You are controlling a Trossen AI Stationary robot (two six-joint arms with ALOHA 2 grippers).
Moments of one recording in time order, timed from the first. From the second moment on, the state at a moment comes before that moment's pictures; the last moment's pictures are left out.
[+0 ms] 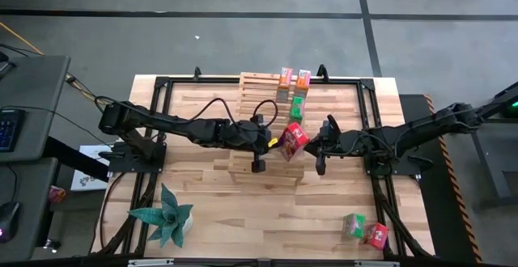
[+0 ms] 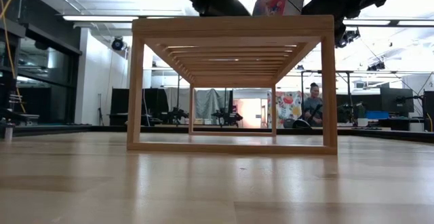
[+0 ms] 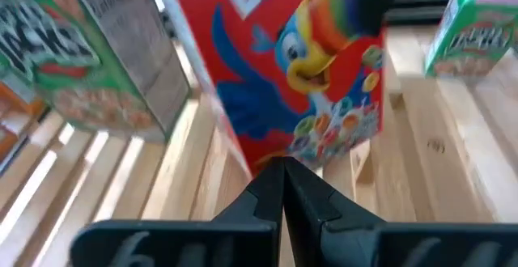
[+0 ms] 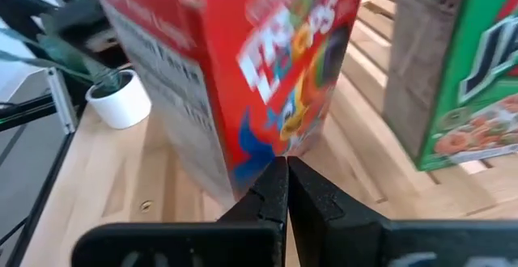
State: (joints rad) left arm -0.07 1.65 1.23 -0.13 -0.17 0.03; right arm 0.23 0.97 0.57 0.02 0.36 0.38
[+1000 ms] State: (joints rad) left arm -0.02 1.66 1.23 -0.08 -0.19 0.06; right arm 0.30 0.97 0.57 0.03 0.37 0.46
